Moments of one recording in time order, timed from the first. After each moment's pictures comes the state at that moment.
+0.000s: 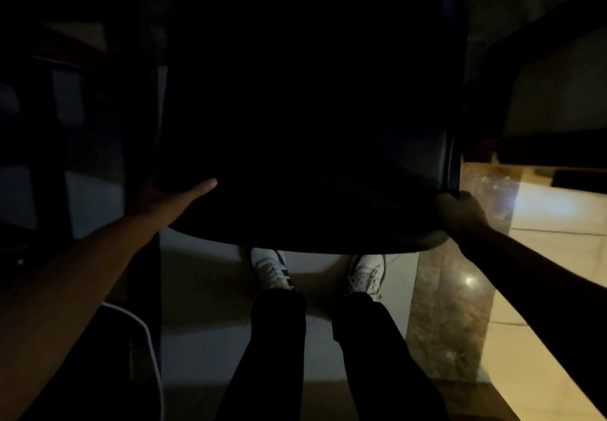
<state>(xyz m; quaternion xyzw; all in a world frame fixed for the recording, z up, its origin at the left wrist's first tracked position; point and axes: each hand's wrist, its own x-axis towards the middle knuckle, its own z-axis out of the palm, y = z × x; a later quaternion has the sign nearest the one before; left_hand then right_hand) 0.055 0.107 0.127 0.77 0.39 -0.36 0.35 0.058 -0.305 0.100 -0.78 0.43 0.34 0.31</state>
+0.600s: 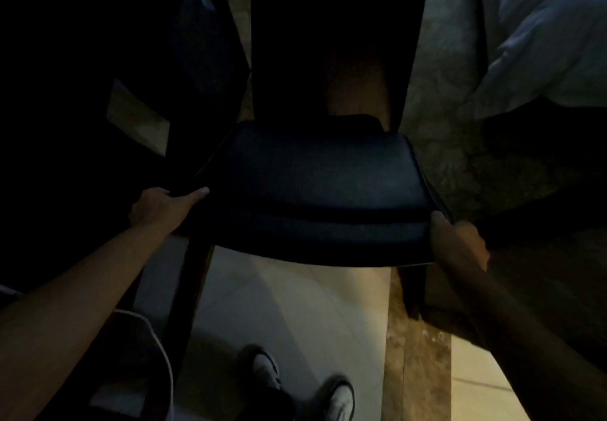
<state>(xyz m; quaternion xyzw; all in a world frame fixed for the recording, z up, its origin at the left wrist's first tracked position) 0.273 0.093 0.480 0.85 0.43 -0.09 0.31 0.280 -0.327 0.475 -0.84 0.39 0.15 0.34</state>
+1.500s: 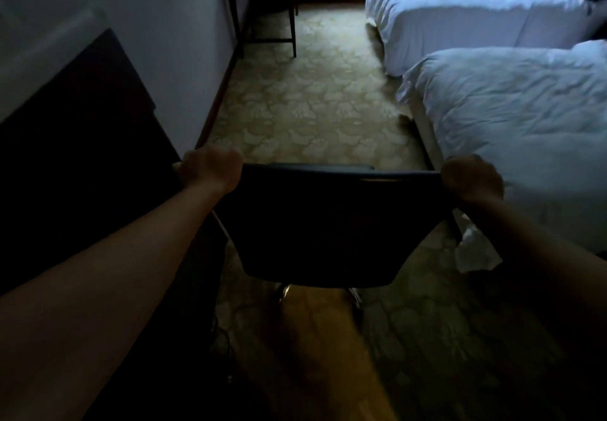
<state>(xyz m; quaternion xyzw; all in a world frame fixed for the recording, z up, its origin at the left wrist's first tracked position) 0.895 0.074 0.693 0.97 0.18 0.05 0.13 0.858 -0.298 0.695 -0.98 0.19 -0.04 0.11</state>
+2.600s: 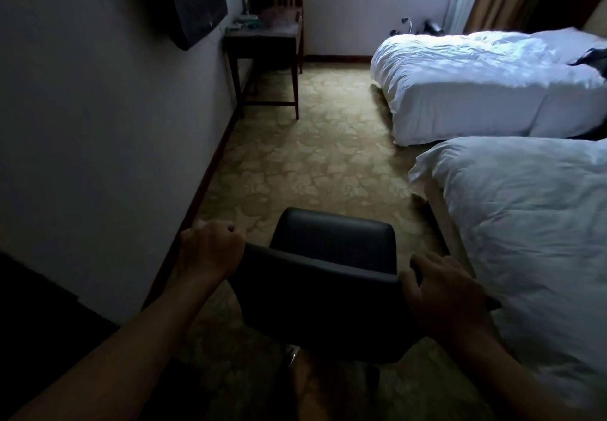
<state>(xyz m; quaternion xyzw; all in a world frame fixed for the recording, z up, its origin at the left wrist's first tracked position) 1.298 0.068 0.695 0.97 0.12 0.07 0.20 1.218 -0.262 0.697 -0.98 0.01 -0.17 0.12</state>
